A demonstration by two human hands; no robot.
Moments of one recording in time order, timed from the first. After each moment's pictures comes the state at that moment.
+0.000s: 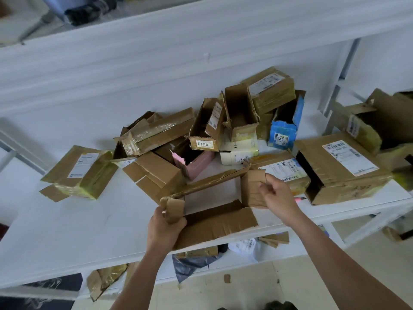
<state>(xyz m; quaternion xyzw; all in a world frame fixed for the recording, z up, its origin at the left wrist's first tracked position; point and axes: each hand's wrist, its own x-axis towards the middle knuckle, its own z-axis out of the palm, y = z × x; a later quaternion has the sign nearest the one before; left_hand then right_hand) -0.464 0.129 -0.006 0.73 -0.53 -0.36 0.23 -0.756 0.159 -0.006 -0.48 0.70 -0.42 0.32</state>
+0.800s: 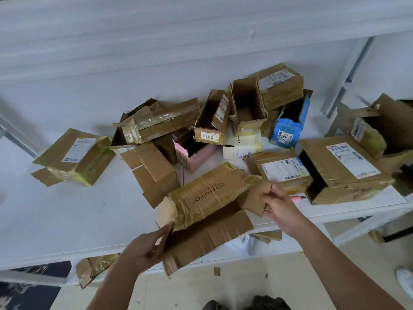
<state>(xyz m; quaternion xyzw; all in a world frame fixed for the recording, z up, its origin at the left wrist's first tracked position) -0.399 0.140 -0.034 0.66 -0.19 -0.70 0.20 -0.744 0.172 -0.018 -0.27 0.62 -0.49 0.55</state>
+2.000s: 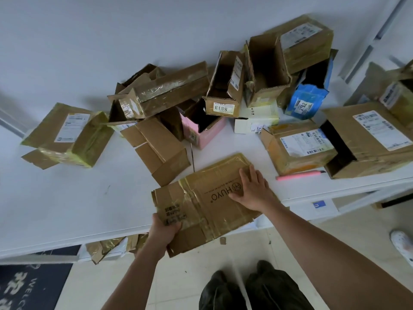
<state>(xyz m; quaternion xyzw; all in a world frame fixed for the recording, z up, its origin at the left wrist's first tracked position) -0.379 0.131 -0.114 0.74 -0.34 -0.54 0.20 -0.668 0.121 -0.107 -0.60 0.74 0.07 0.28</state>
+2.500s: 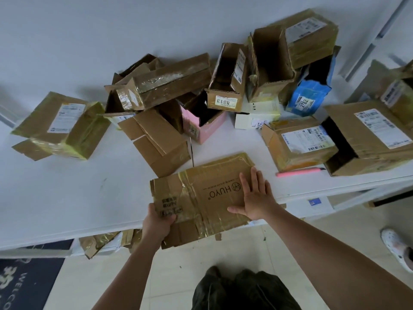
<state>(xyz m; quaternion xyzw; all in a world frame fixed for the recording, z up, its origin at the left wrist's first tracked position) -0.375 0.126 -0.112 0.76 -0.43 -0.46 0.17 -0.664 0.141 -0.116 -0.61 0.72 0.17 0.28</state>
